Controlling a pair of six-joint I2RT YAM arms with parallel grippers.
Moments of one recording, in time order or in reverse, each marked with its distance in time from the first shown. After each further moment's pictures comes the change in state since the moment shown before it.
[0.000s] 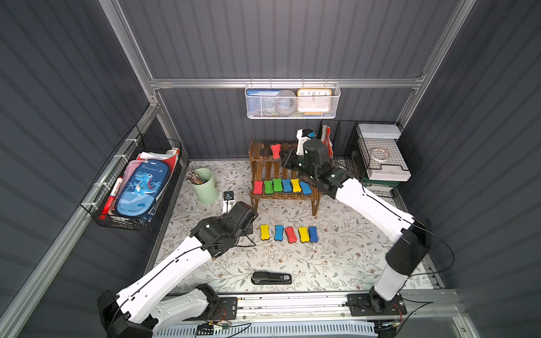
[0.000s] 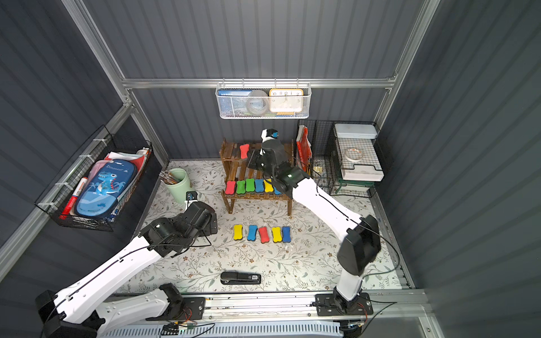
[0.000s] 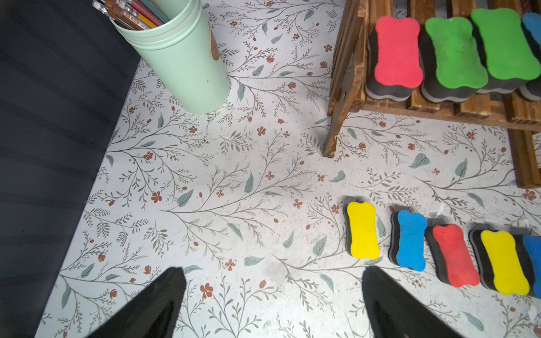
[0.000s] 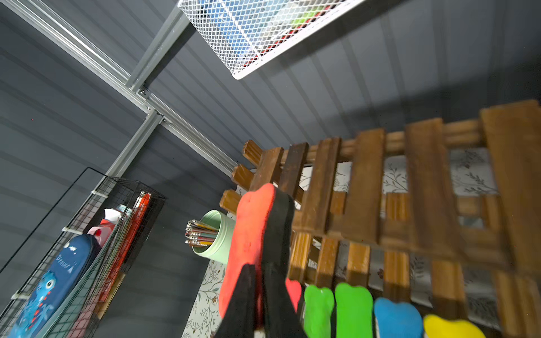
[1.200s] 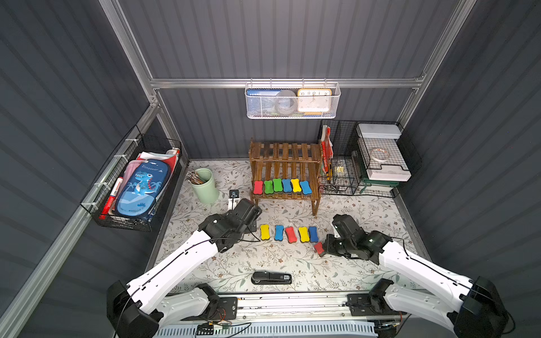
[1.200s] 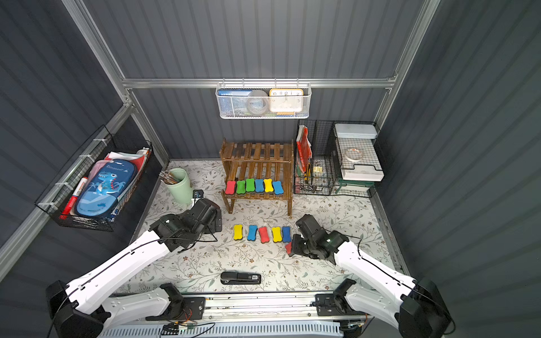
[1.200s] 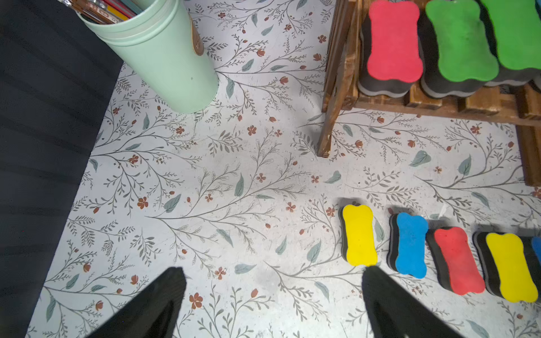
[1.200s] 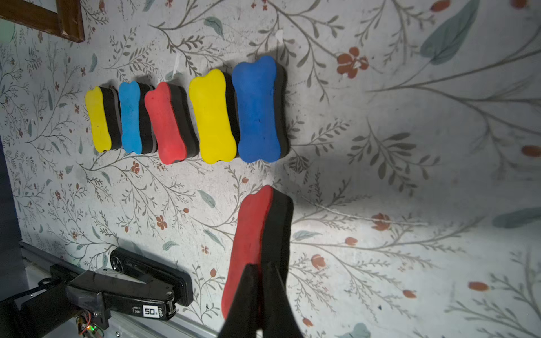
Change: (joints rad) left arm 0.020 0.067 -0.008 0.062 0.029 0.034; right arm -0.023 -0.643 -0.976 -0.426 -0.142 0.078
